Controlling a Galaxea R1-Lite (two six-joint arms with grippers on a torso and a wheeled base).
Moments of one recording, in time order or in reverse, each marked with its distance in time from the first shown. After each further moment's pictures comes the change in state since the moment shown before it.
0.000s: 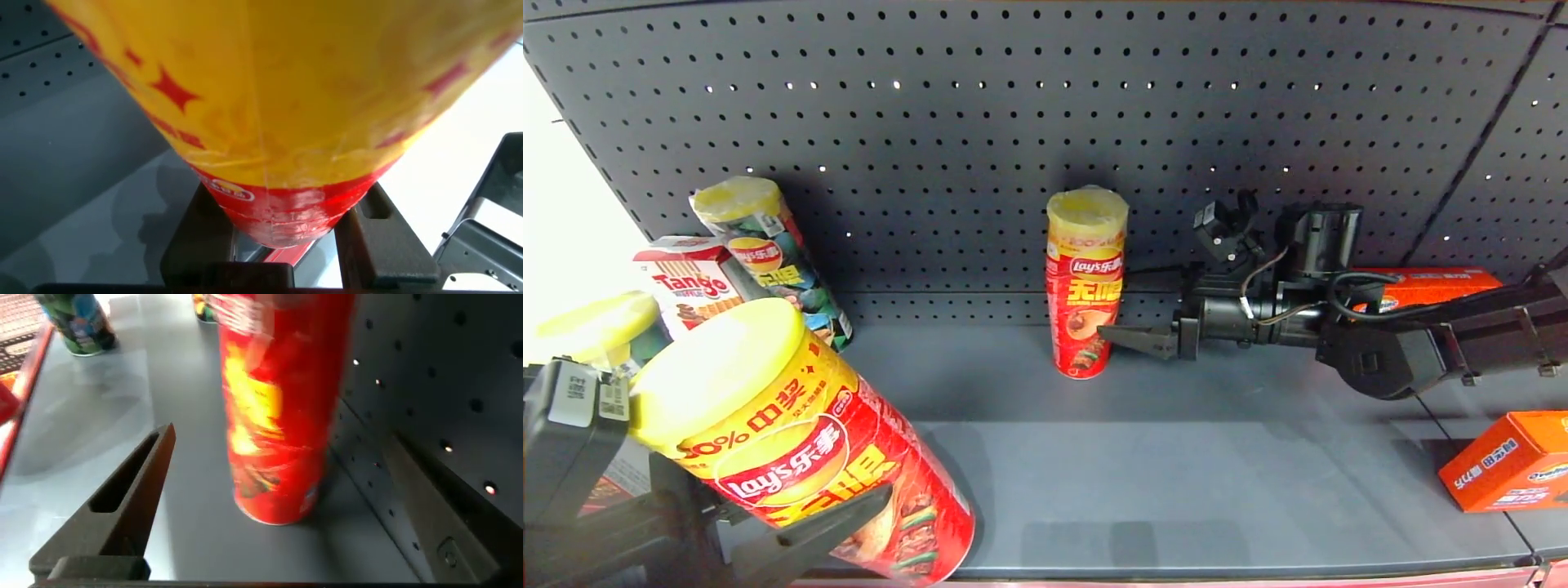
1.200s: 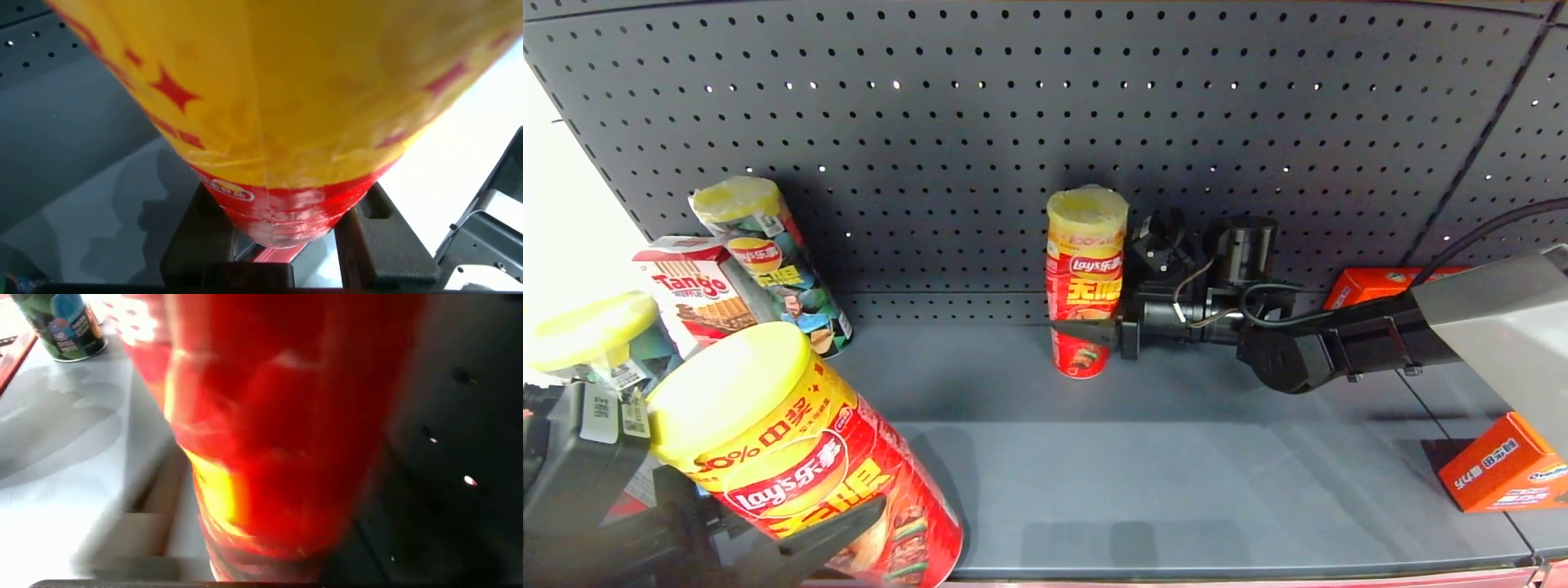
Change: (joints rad) left arm 0.030 -0.001 0.039 -0.001 0.003 -0.002; right arm 0.068 0.193 -0.219 -0.022 0.008 0.010
